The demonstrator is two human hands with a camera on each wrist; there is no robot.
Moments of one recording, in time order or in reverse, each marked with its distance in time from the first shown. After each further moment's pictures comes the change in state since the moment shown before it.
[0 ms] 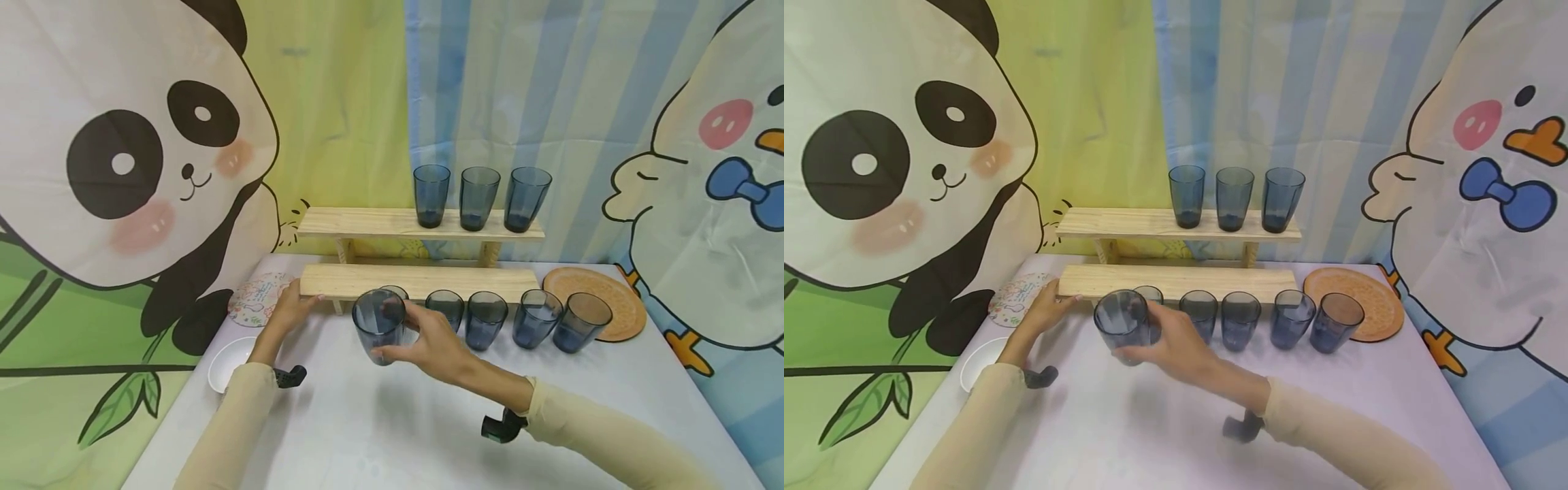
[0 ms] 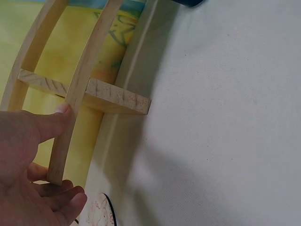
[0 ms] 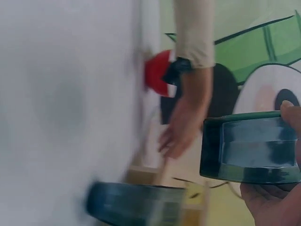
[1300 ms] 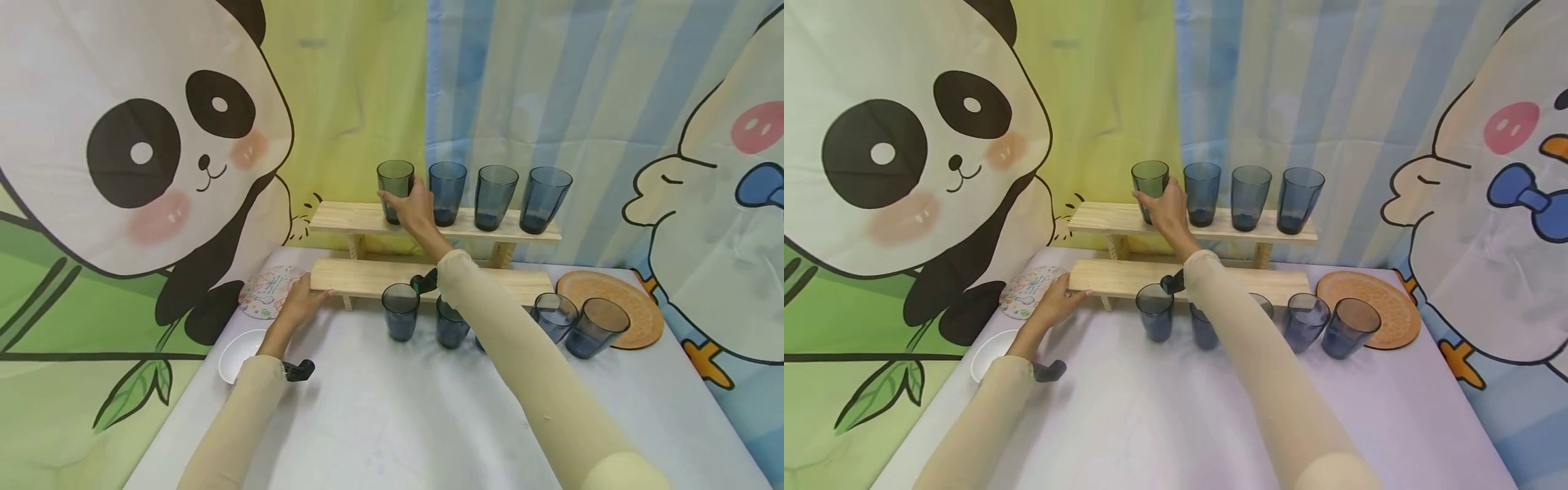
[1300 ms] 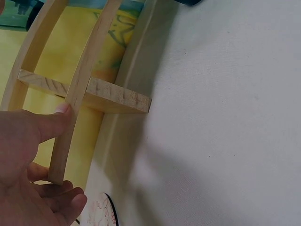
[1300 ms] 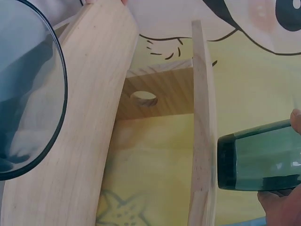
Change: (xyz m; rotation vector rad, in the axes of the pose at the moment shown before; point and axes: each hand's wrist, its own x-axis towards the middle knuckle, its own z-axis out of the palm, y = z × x) left_hand -0.003 0.004 -0.003 0.004 0.014 -0.026; right_hand 0.235 0.028 -0.047 -0.160 0.453 0.239
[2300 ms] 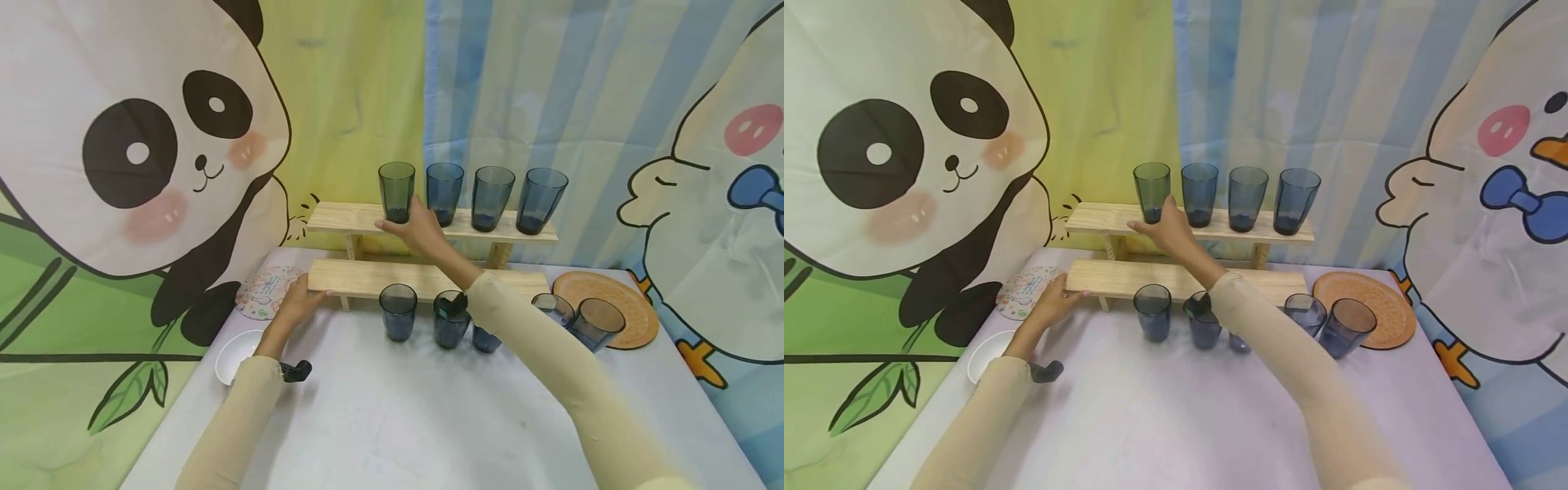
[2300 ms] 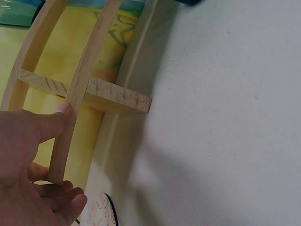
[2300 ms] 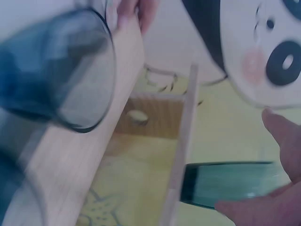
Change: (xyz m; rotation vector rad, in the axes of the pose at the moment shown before) left_hand 0.002 0.000 -0.001 0.014 -0.005 0.009; right_hand -0.049 -0.010 -0.038 -0.236 -0.292 0.046
